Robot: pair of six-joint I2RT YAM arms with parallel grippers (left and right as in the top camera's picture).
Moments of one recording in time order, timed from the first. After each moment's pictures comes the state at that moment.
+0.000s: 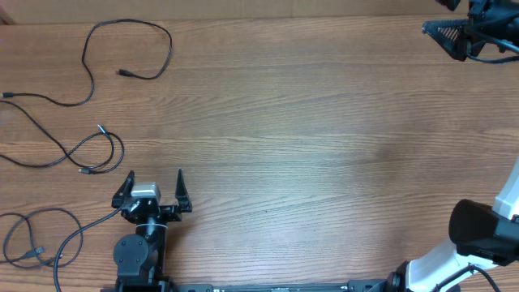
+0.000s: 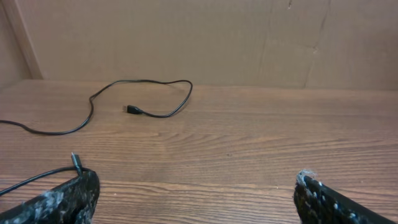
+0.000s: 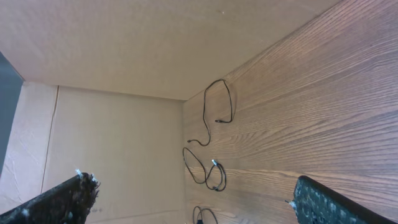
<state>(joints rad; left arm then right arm) -0.01 0.01 0.01 -0.08 -0.04 -0.04 -0.28 1.85 2.35 -1.29 -1.00 0.57</state>
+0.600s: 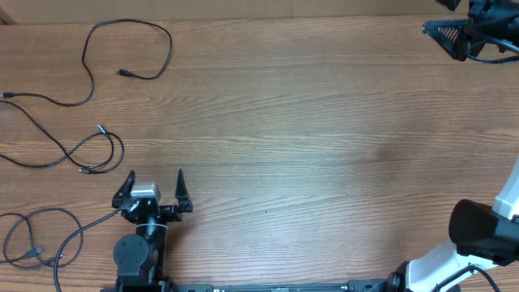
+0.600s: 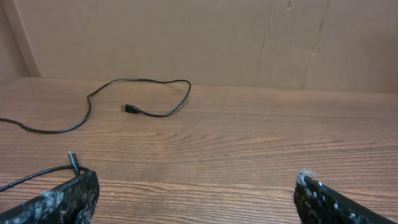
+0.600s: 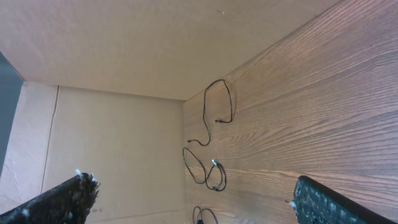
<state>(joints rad) -0.01 0.01 0.01 -0.08 -0.04 -0.05 -0.28 1.85 2.35 -1.29 -1.00 0.57</state>
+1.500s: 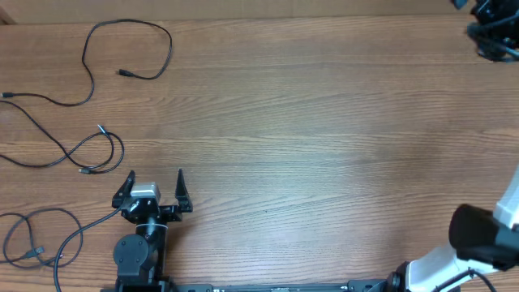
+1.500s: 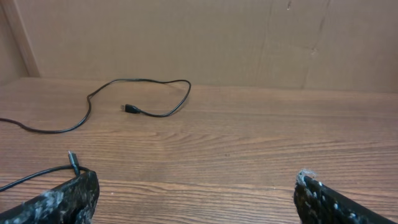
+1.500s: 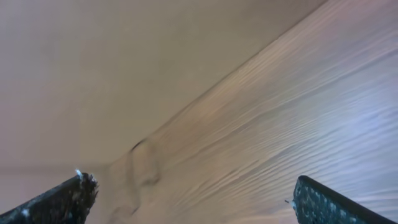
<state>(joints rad) -0.01 0.01 0.01 -0.08 -0.04 -0.05 -0.28 1.82 2.35 -1.26 -0.48 0.57</state>
